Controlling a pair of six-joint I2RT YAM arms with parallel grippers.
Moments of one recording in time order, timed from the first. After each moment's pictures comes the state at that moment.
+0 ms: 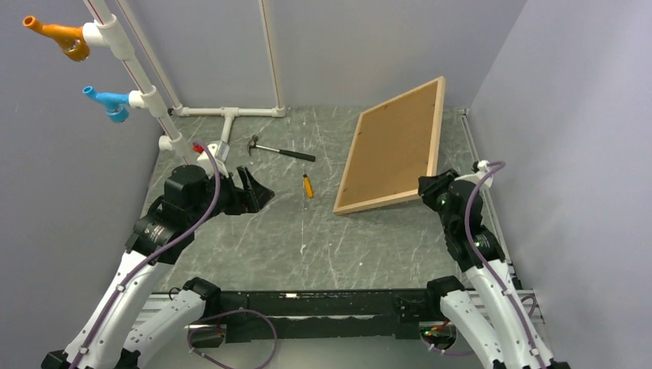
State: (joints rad) left arm -0.44 0.75 1.00 -0.67 0.17 -0.55; right arm 0.26 0.66 0.71 -0.40 0.31 0.76
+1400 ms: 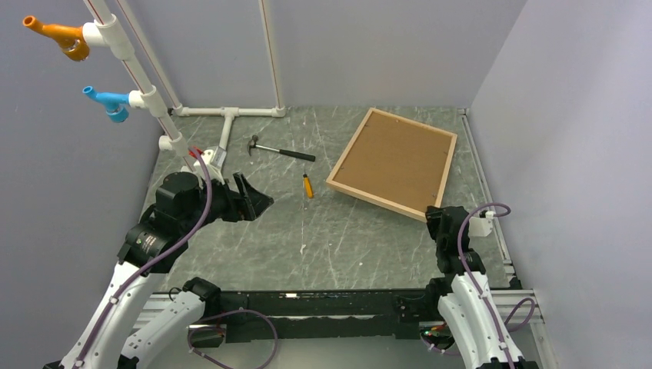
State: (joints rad) left arm -0.44 0.69 1.00 -0.70 0.23 -0.55; right arm 0.02 0.55 0.25 -0.29 0.34 1.19
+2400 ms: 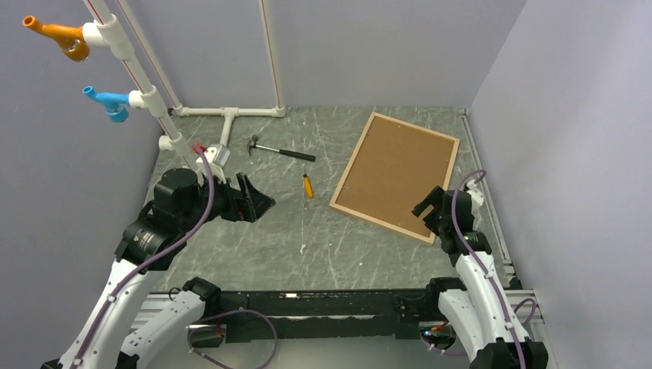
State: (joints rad) left arm -0.44 0.70 1.03 -0.73 0.27 -0.49; right arm 0.01 0.71 0.46 -0.49 0.21 0.73
